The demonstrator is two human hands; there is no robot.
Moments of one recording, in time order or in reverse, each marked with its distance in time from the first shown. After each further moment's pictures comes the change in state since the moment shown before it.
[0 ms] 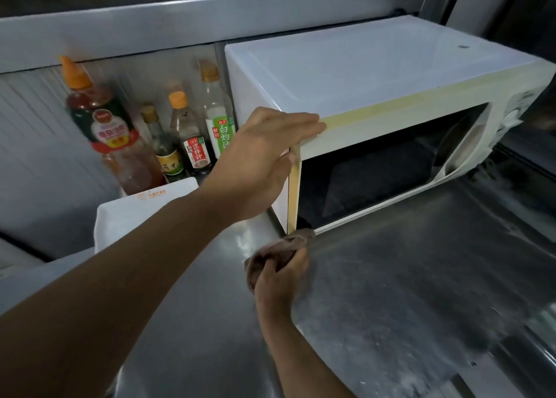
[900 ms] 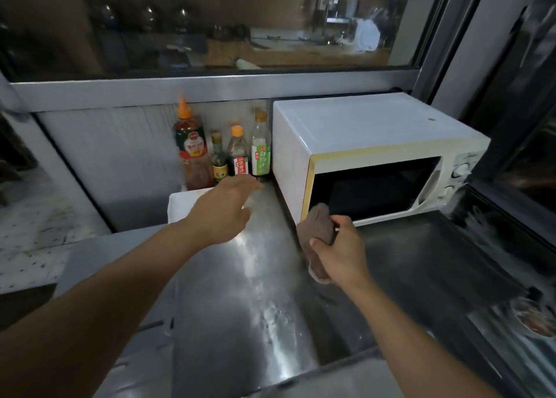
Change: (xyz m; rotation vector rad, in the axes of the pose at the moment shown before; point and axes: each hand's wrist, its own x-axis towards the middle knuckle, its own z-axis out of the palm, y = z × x) left_hand -0.126 0.057 -0.081 0.198 -0.174 -0.427; right_hand -0.031 -0.127 -0.143 -0.525 -0.432 -0.391
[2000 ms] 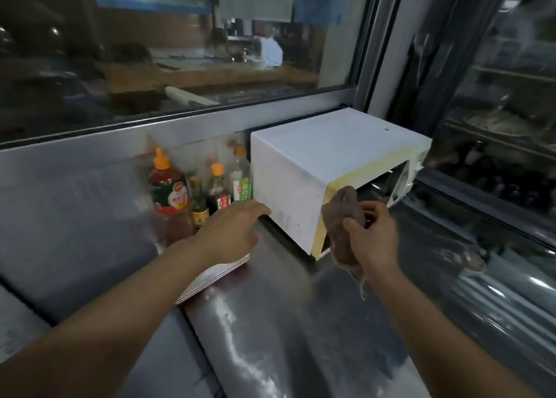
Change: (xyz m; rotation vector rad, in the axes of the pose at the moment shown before) left_hand 0.081 -0.115 -0.043 -0.017 -0.225 0.426; right_hand 0.018 -0.111 0.046 0.152 0.655 0.169
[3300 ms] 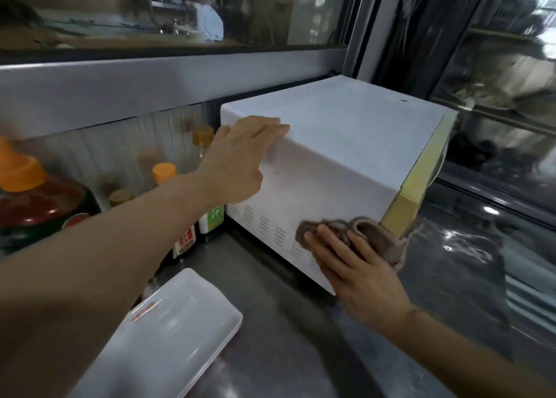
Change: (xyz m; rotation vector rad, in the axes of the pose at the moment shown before) left_hand 0.221 -0.121 0.034 0.096 0.287 0.334; right_hand 0.070 0.124 0.120 -1.635 -0.158 -1.231
